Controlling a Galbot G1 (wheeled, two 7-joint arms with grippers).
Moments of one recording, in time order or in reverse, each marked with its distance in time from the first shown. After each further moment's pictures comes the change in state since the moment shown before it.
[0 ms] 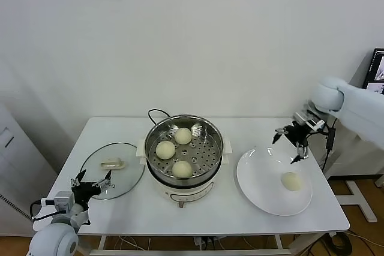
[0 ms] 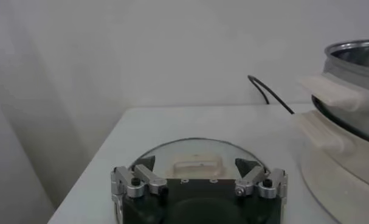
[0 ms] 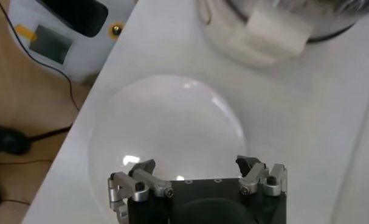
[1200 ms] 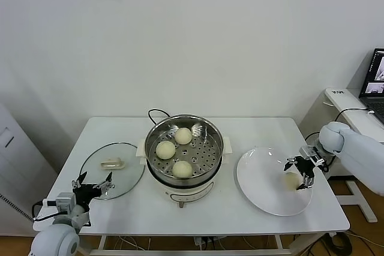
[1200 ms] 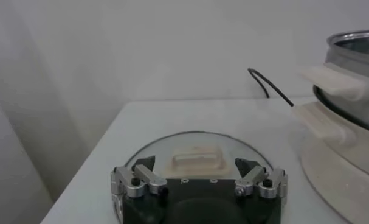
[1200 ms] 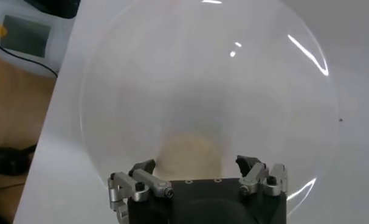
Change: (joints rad) left arm -0.002 -0.004 0.007 0.014 0.003 0.003 0.001; right arm -0.448 0.033 0.412 -0.211 -0.233 0.008 0.100
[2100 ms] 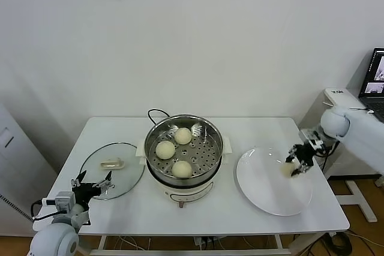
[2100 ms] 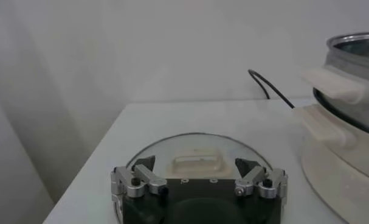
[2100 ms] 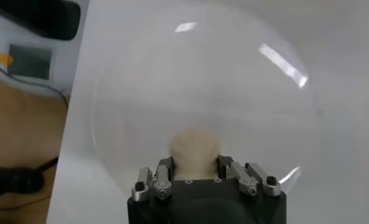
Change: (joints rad) left arm 0.002 0.002 -0.004 -0.016 0.001 0.009 -0.001; right arm 0.449 -0.034 -0.470 0.199 0.377 -0.224 -0.028
